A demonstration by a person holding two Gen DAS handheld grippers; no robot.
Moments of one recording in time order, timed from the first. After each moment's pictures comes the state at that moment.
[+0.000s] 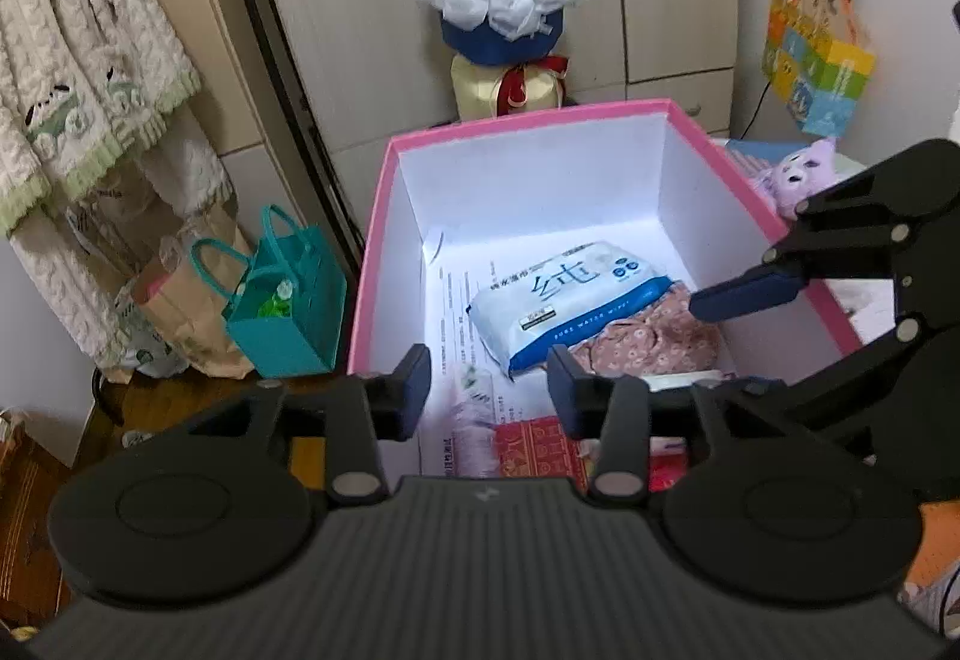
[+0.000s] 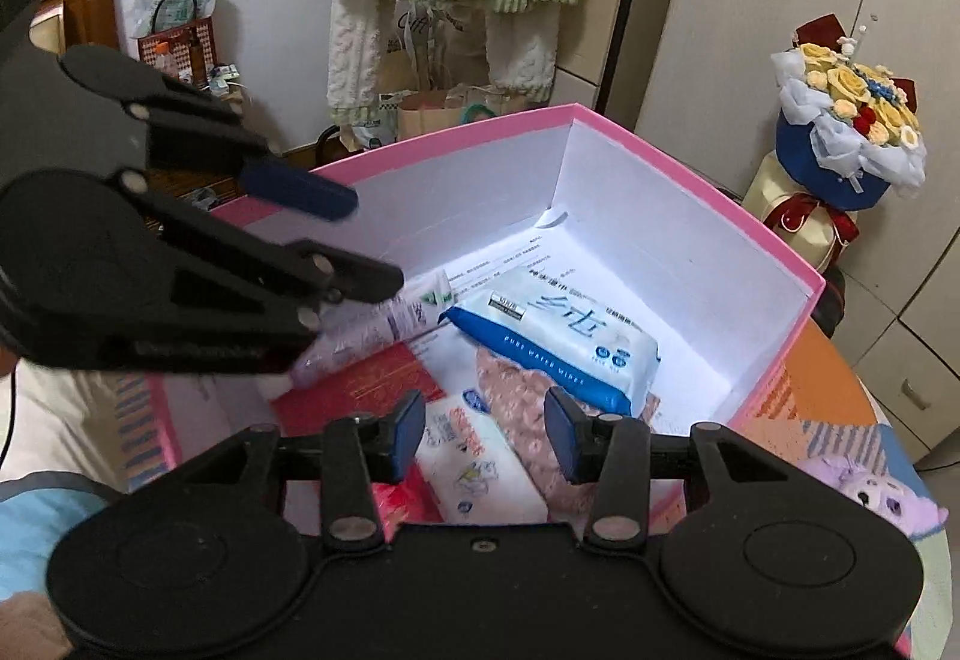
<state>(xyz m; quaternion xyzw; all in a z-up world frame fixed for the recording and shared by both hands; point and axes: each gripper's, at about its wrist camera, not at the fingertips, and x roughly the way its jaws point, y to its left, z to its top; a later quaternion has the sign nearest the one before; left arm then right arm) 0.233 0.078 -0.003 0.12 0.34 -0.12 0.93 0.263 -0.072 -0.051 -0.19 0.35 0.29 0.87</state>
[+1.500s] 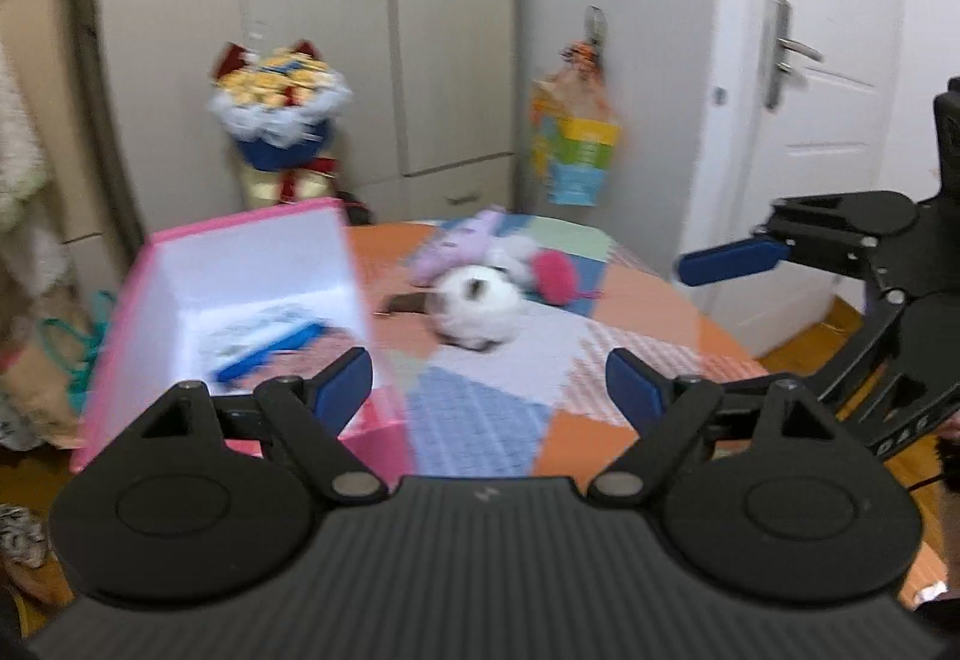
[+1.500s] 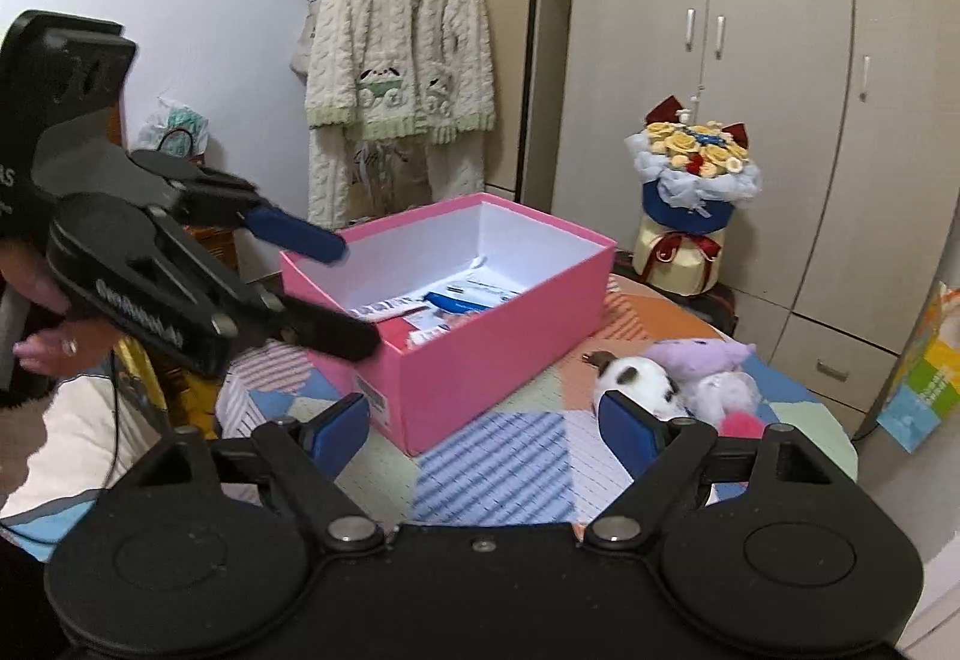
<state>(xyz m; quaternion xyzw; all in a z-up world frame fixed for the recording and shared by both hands) 0.072 -0.017 0.034 0.08 0.26 -0.31 0.91 0.059 -0.227 -0.017 -0.11 0.22 0.24 0.94</state>
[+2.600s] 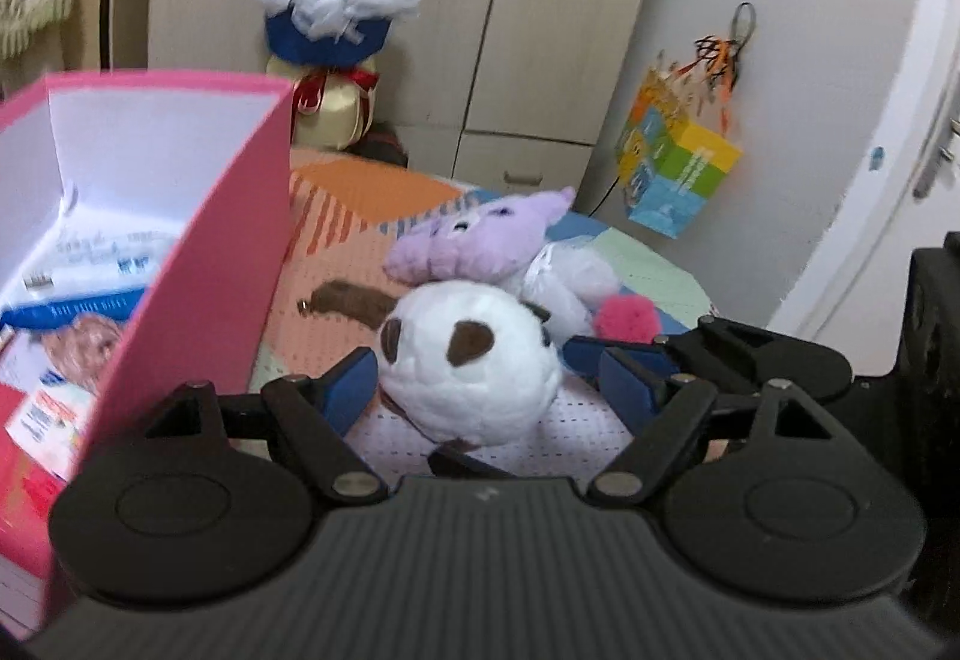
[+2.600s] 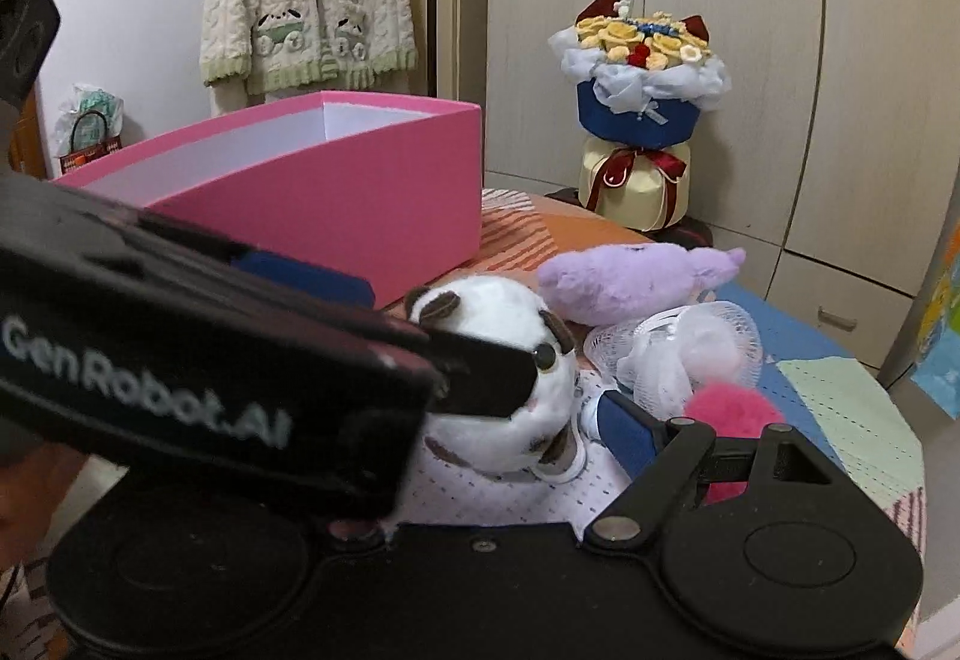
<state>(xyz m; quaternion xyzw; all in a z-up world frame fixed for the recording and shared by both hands) 0.229 -0.126 -0.072 -0.06 0.32 -0.21 0.92 0.249 -0.263 -0.130 -0.09 0.26 0.22 0.94</state>
